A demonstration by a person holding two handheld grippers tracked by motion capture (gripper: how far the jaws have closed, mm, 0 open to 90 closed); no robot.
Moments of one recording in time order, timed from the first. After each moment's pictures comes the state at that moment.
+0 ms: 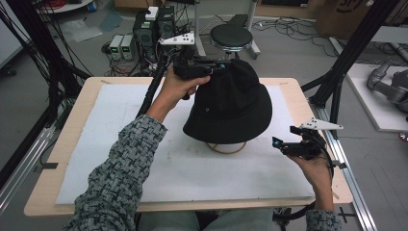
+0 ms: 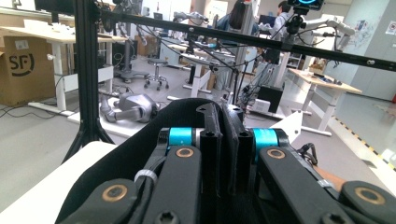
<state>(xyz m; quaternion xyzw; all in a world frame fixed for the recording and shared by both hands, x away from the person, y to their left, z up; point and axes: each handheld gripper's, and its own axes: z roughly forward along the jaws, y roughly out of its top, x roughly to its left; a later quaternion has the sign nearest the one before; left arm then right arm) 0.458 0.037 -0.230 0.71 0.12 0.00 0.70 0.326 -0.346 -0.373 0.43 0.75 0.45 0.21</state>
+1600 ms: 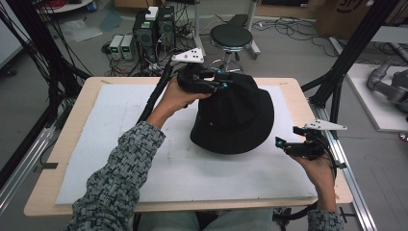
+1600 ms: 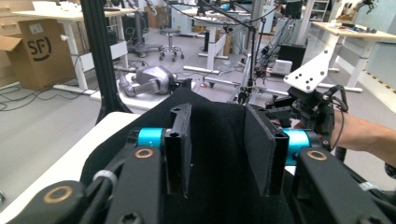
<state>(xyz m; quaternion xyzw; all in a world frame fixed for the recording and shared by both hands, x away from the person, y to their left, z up) 0.449 0.028 -0.256 0.76 0.10 0.06 0.64 0.326 -0.355 -0.374 0.44 0.75 0.45 0.21</state>
